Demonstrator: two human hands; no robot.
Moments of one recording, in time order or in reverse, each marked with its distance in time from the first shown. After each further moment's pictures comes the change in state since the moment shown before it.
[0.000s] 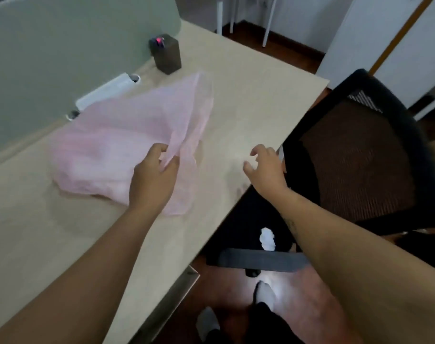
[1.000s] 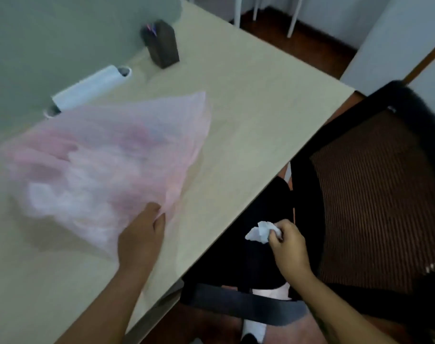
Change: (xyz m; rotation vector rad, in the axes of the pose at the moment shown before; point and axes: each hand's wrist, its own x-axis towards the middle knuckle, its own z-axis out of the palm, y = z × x) left_hand -0.029 -0.039 0.086 0.396 0.011 -0.105; right_hand -0.023 0.138 0.011 0.223 -0.141 0.159
